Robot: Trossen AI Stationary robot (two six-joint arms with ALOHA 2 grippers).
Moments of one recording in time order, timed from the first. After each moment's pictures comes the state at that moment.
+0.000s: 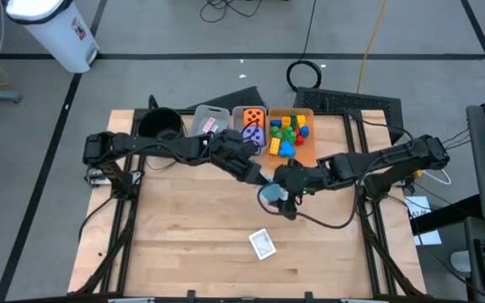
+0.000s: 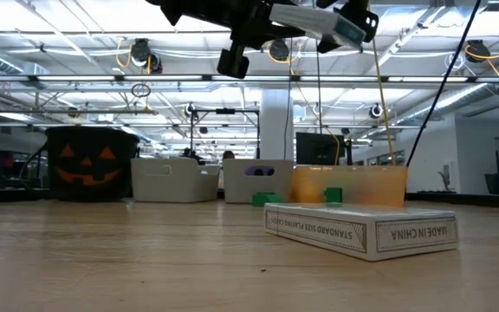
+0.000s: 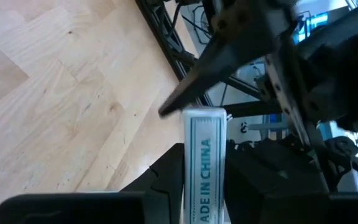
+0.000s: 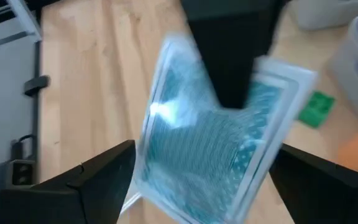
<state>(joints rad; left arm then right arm) 0.09 1.70 1.32 -0.05 0.43 -1.06 0.22 1.39 1.27 -0.68 0.14 0.48</state>
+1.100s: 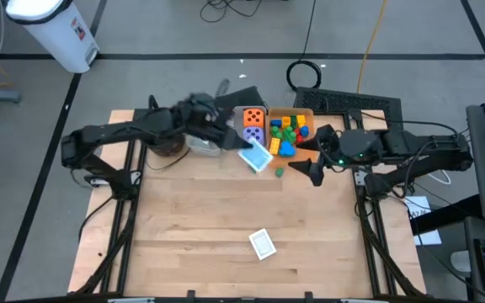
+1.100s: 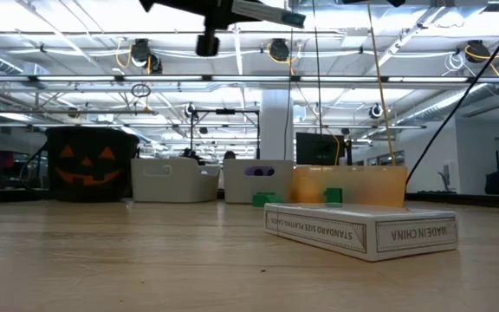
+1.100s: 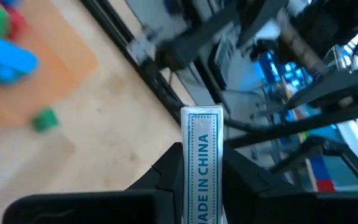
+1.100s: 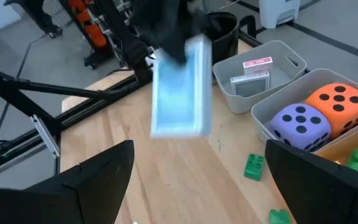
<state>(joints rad) 0.29 1.50 1.32 -0.18 0.49 -0.87 0.11 1.05 1.27 -0.68 0.29 0.54</state>
